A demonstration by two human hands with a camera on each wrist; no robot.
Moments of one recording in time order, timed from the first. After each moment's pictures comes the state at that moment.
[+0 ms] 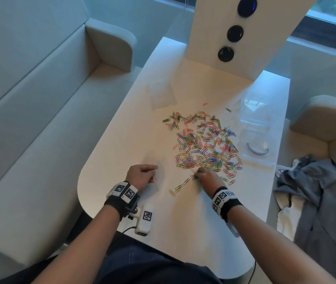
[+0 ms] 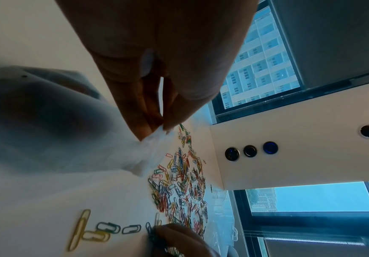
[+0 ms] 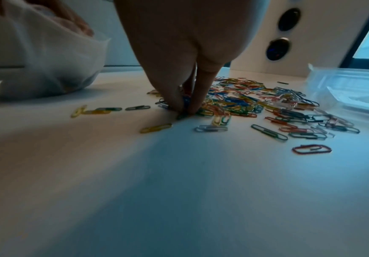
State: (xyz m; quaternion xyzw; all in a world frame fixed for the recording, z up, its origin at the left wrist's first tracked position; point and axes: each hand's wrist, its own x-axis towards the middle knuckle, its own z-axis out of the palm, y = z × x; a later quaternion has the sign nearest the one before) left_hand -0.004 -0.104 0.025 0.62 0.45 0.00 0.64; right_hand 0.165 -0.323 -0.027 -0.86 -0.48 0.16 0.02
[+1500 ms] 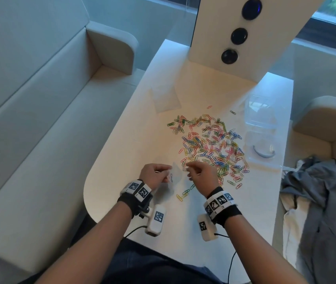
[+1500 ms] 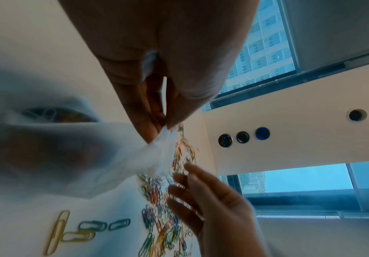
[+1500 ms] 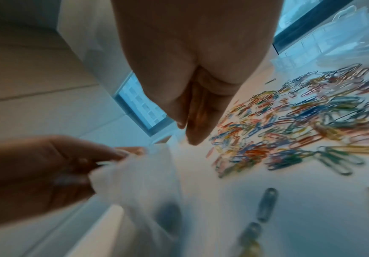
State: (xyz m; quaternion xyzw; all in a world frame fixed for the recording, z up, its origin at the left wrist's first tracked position) left_hand 0.019 -0.100 0.034 0.65 0.39 -0.03 0.65; right_hand 0.127 -0.259 0.035 -0.86 -0.21 0.20 0.42
